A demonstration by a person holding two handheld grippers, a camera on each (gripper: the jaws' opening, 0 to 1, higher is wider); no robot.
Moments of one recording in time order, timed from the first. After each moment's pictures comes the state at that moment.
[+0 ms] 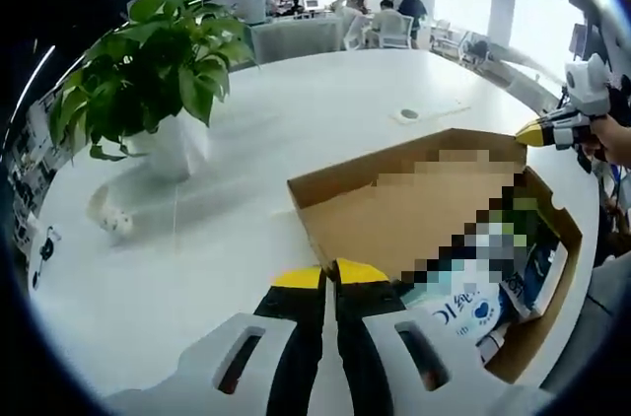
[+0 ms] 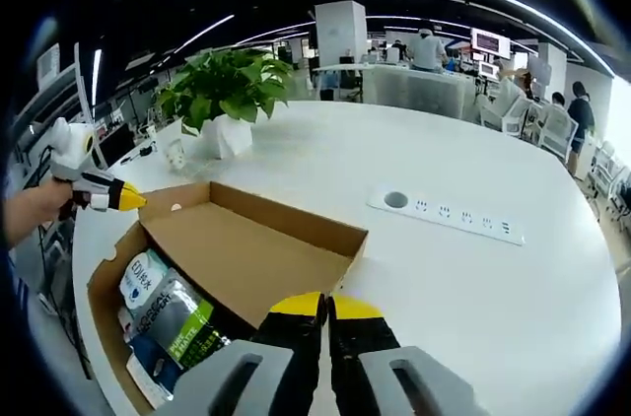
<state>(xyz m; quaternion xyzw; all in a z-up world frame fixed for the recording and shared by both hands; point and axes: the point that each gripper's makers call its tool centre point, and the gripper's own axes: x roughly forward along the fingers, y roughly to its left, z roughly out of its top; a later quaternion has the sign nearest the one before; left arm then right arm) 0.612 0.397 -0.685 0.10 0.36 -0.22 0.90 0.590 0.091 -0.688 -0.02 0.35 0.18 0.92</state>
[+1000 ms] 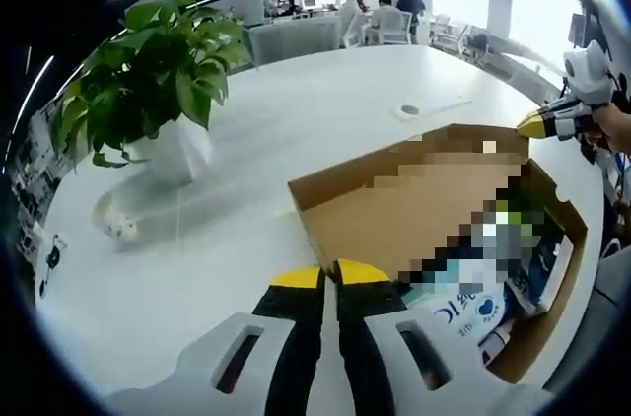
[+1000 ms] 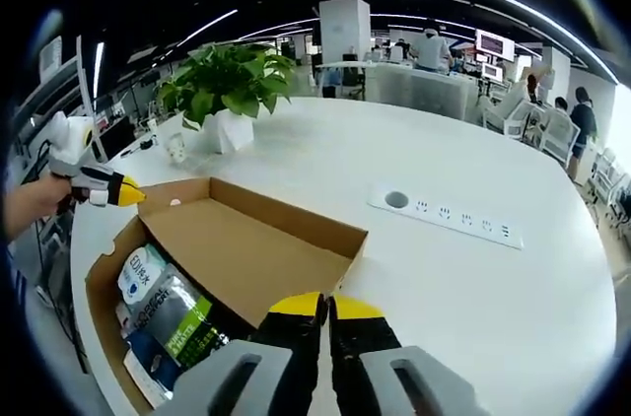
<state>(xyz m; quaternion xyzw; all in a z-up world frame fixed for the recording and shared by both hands) 0.610 0.395 -0.684 0.12 0.35 -0.22 0.90 0.590 0.092 -0.688 -0.03 0.35 0.18 0.92</state>
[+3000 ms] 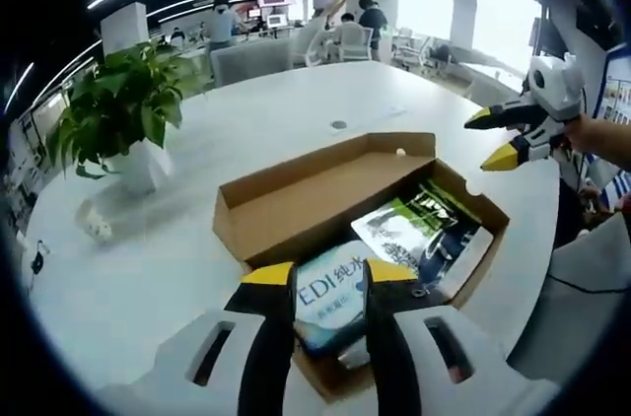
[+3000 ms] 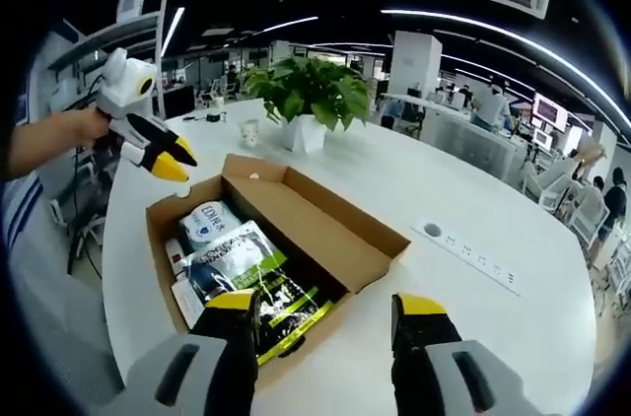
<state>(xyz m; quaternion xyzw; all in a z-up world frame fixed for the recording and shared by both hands) 0.515 0.341 -0.646 0.10 0.33 -0.30 0.89 0.504 0.112 -0.651 -0.13 0.28 0.30 0.90</state>
